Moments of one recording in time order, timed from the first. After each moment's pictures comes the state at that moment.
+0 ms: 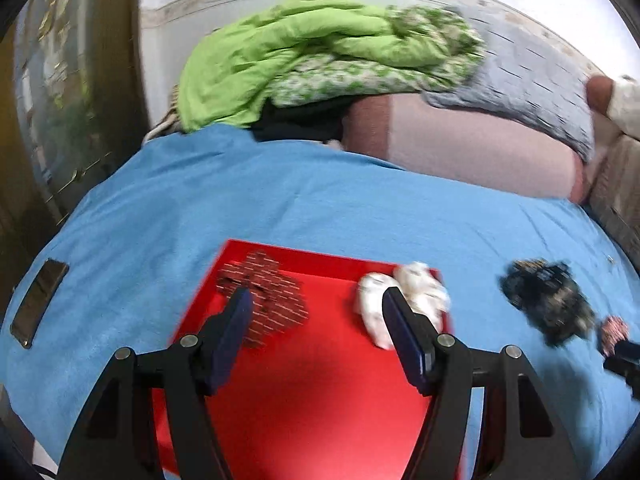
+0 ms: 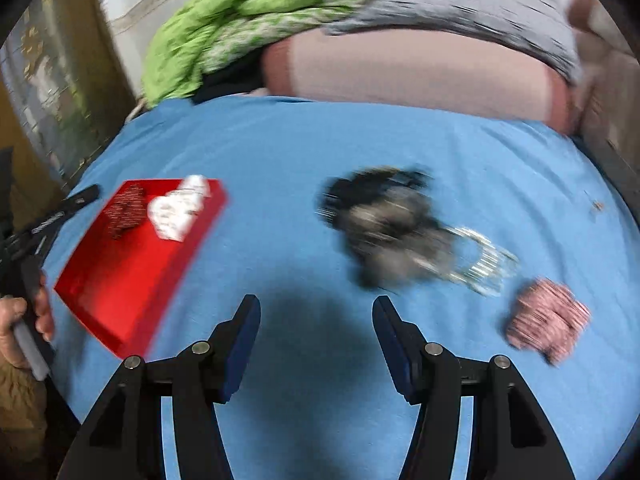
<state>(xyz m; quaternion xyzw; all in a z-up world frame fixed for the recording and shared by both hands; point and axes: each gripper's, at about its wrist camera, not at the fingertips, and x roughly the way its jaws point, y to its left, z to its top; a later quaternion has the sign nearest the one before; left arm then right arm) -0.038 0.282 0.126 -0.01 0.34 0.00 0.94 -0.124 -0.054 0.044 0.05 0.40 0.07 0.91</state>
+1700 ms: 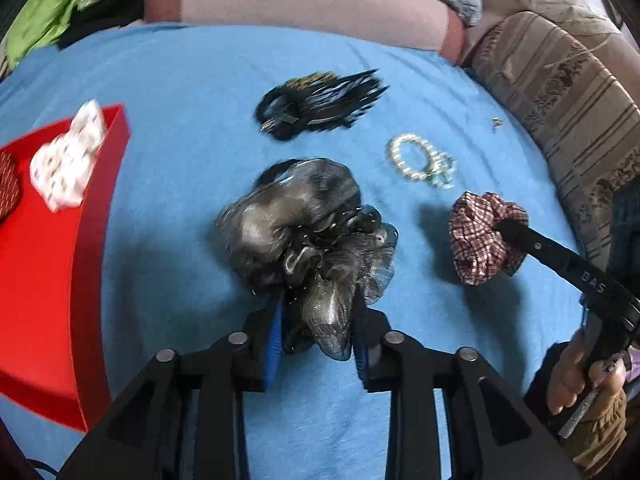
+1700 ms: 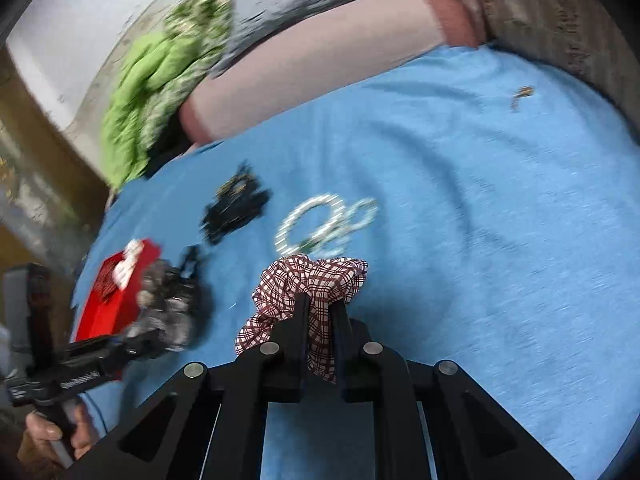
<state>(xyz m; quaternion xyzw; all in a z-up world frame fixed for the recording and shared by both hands) -0.061 0.081 0.046 -0.01 0.53 -0.20 0.82 -0.141 -0.181 0.001 0.21 0.38 0.07 0.90</state>
